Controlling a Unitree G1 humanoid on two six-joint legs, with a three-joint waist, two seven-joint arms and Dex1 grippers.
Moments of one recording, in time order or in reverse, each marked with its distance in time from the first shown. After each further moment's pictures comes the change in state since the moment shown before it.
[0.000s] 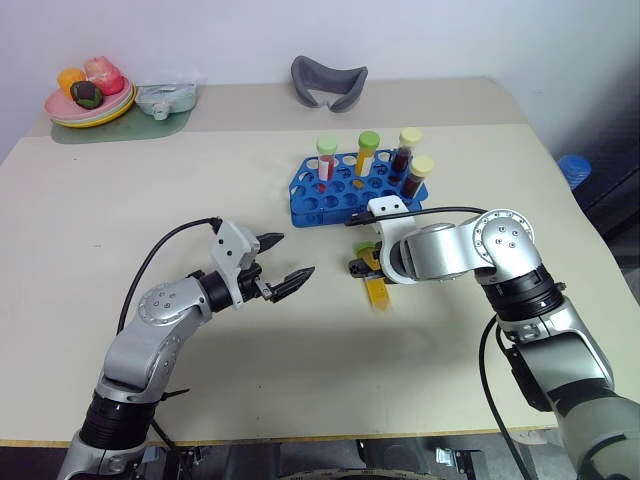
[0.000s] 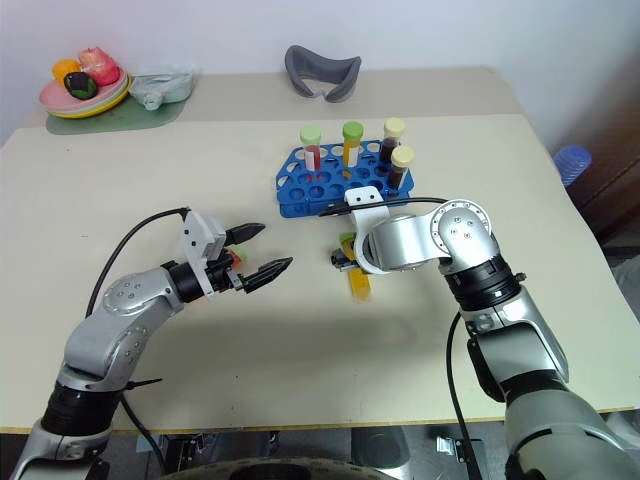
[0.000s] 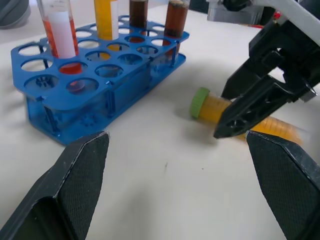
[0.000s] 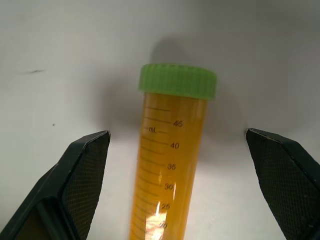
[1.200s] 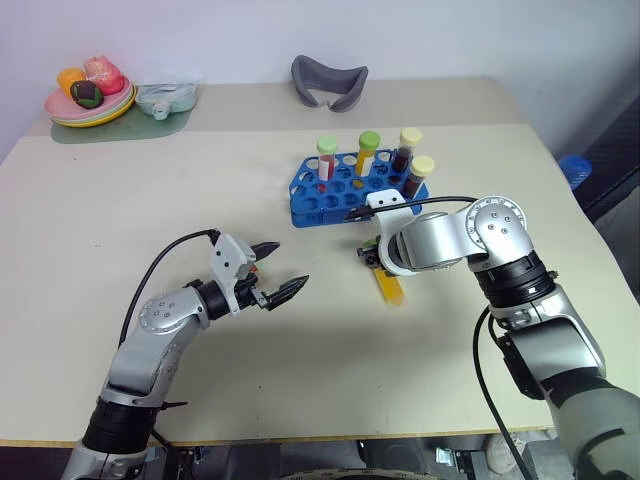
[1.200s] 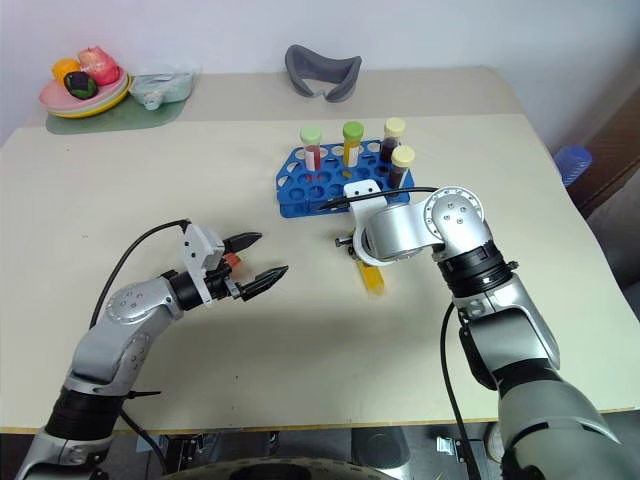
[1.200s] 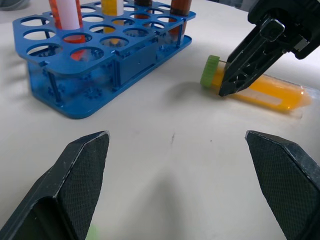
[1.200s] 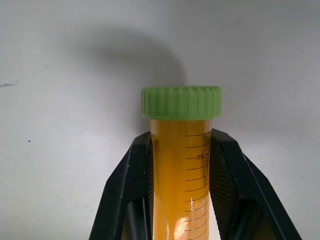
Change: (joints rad) left arm 0.031 -0.012 -0.008 0.081 0.042 -0.112 -0.039; right arm -0.070 -0.003 0.006 0.050 0.007 0.042 -0.025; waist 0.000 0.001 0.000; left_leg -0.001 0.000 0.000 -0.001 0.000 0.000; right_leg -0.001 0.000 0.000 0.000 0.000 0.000
